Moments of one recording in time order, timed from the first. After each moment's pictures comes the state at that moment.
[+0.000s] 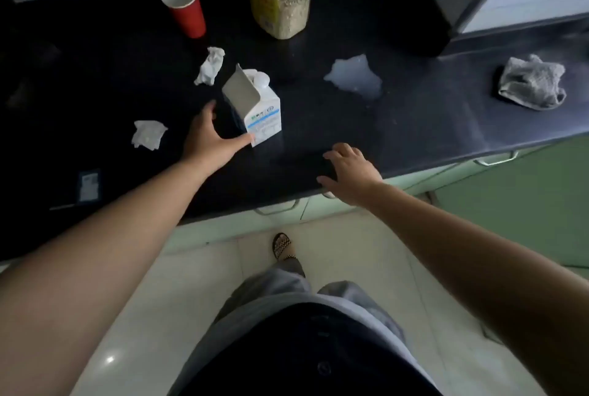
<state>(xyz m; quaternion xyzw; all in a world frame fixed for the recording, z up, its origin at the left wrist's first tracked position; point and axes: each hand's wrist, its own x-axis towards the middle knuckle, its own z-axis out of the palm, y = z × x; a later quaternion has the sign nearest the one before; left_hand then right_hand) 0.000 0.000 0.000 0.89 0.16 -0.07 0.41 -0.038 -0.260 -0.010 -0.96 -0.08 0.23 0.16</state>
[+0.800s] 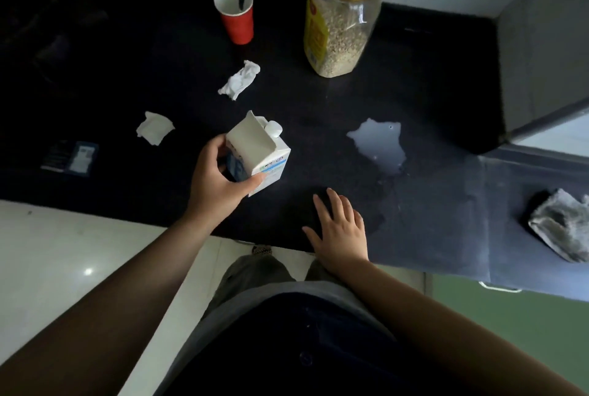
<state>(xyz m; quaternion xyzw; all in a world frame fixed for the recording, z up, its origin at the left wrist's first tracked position) -0.014 -0.055 -0.002 0.79 0.27 0.07 0.54 0.004 -0.287 -0.034 -0.94 -0.21 0.23 0.09</state>
